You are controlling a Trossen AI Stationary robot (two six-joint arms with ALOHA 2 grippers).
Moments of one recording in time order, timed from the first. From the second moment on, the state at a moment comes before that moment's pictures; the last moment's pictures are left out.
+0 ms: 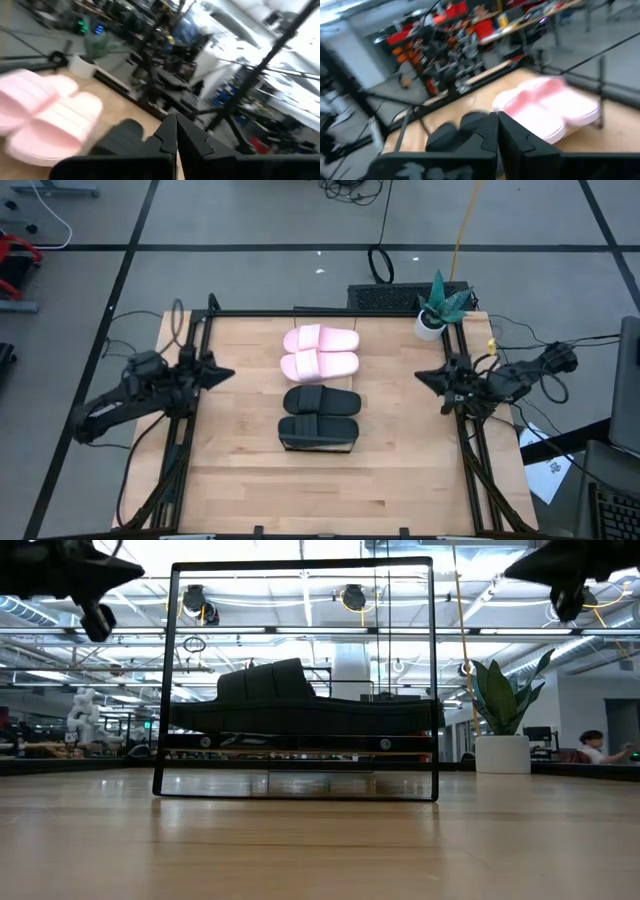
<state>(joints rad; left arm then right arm) 0.36 0.00 0.28 -0.19 0.33 -0.64 0.47 0.28 0.44 -0.31 0.75 0.49</state>
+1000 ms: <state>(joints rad) -0.17 0.01 0.06 -0.08 -0.32 -0.43 0.43 0.25 0.19 -0.06 0.73 0.33</state>
